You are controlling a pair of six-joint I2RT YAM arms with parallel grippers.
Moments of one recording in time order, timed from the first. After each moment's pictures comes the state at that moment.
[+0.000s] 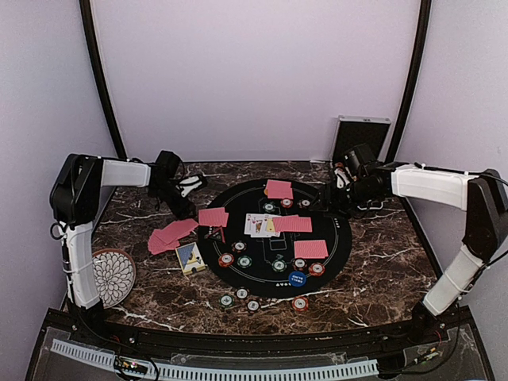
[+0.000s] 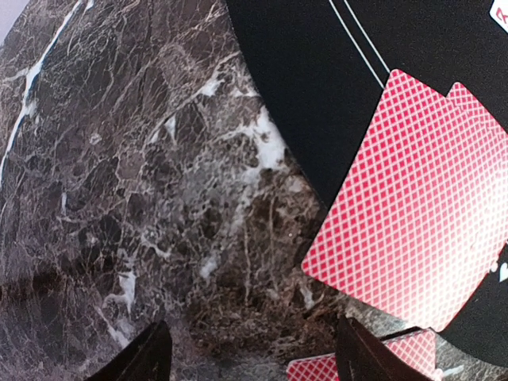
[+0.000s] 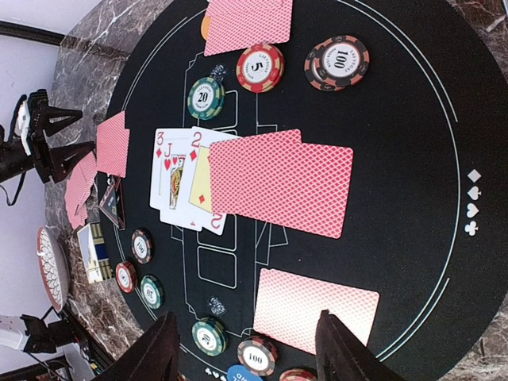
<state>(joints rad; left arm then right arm) -0.28 2.08 1.45 -0.46 0.15 0.62 0.45 1.61 1.13 -0.47 -0.36 0.58</state>
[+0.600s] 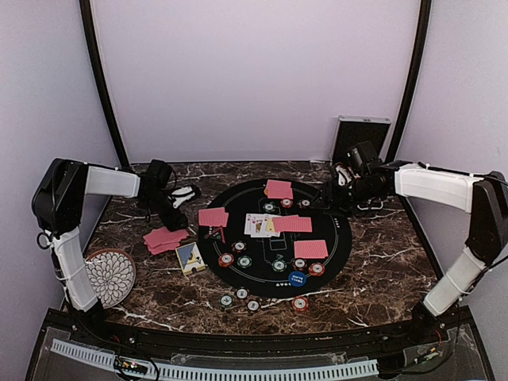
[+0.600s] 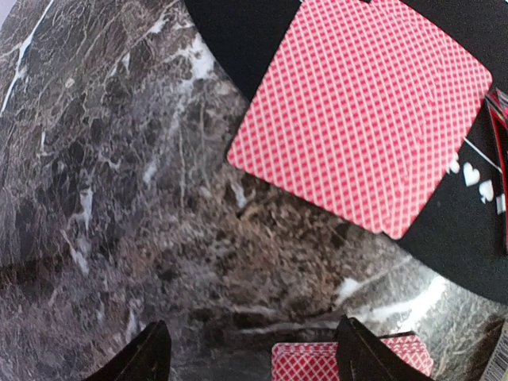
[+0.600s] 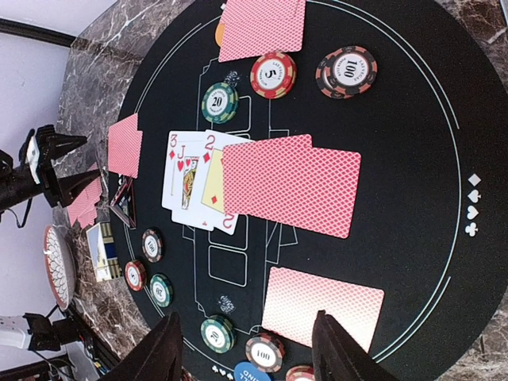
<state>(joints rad) -0.29 1.94 1.22 -0.38 0.12 0.67 0.45 1.58 1.13 -0.47 -0.37 0.58</state>
